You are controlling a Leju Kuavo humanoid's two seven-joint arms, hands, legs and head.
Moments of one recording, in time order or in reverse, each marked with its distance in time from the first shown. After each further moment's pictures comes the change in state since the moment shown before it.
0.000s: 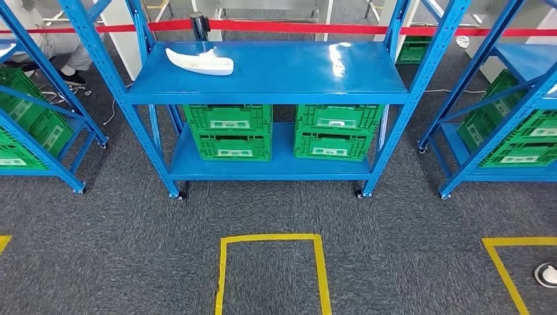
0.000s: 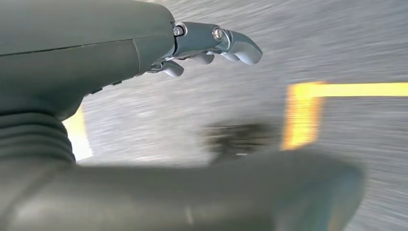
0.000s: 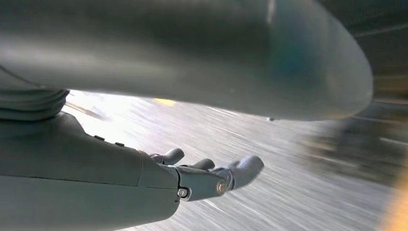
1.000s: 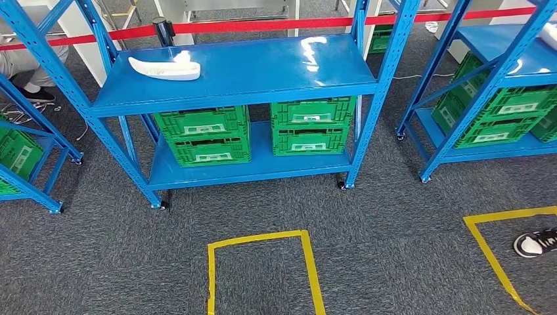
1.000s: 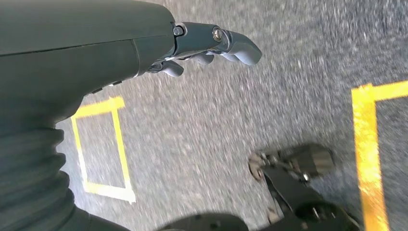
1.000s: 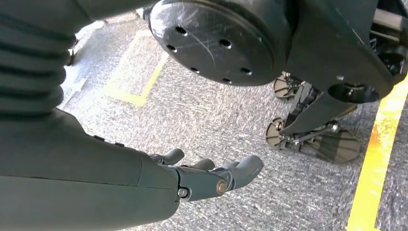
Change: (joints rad) left arm 0.019 0.004 0.034 0.115 -0.213 0.020 0.047; right arm -0.133 0.008 -0.083 -0.033 0.062 -0.011 0.034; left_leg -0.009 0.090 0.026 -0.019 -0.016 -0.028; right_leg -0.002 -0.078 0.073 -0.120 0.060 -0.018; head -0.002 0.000
